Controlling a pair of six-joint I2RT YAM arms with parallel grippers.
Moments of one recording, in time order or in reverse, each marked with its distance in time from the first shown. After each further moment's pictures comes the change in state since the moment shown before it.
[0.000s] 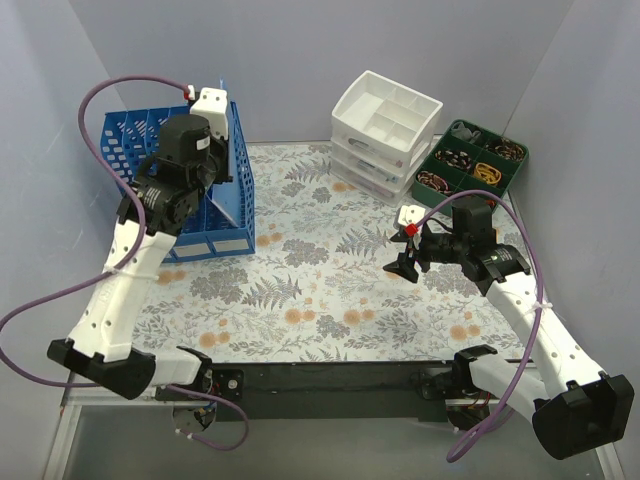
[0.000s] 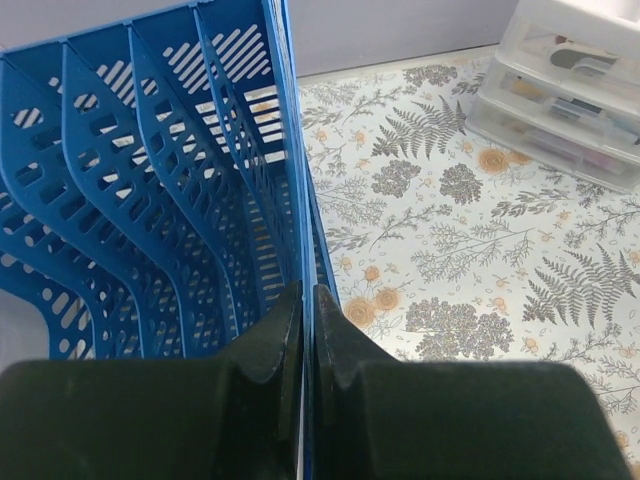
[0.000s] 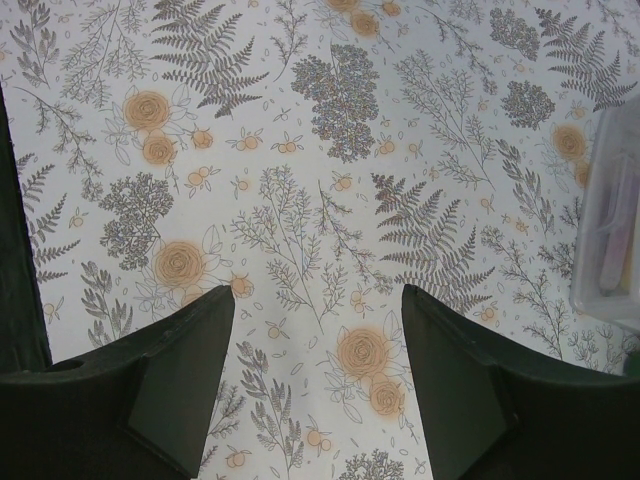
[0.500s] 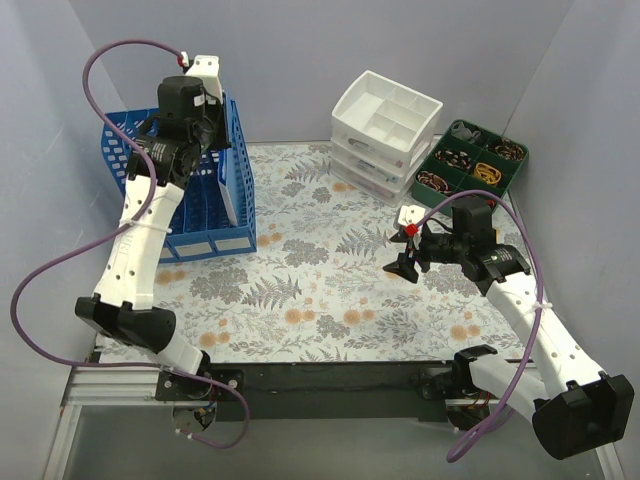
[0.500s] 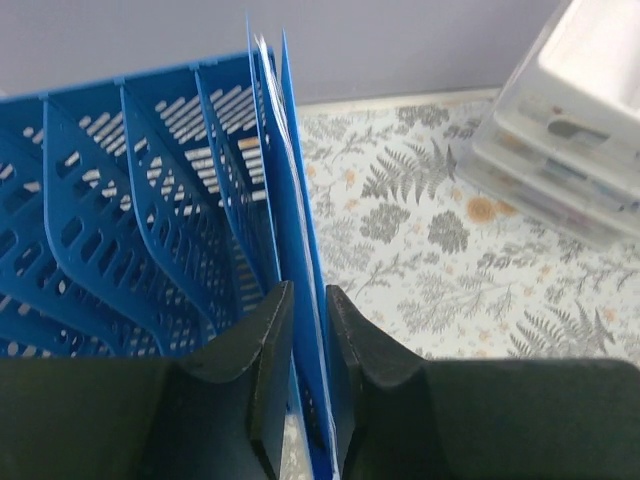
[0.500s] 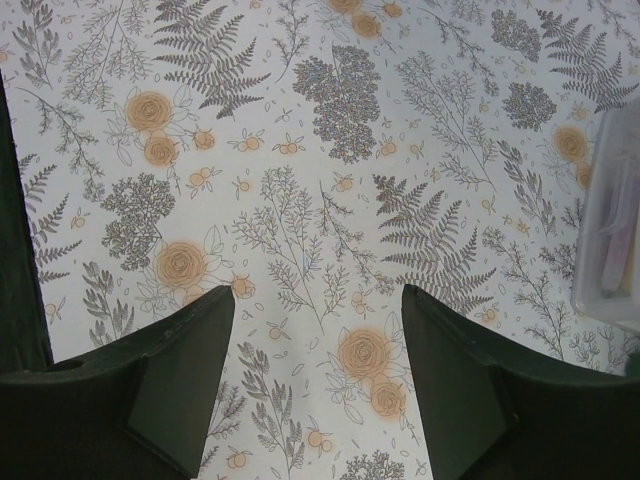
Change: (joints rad) left arm 0.161 0.259 0.250 -0.035 0.167 -0.037; right arm 0.000 0.000 0.000 0.000 -0.004 0.000
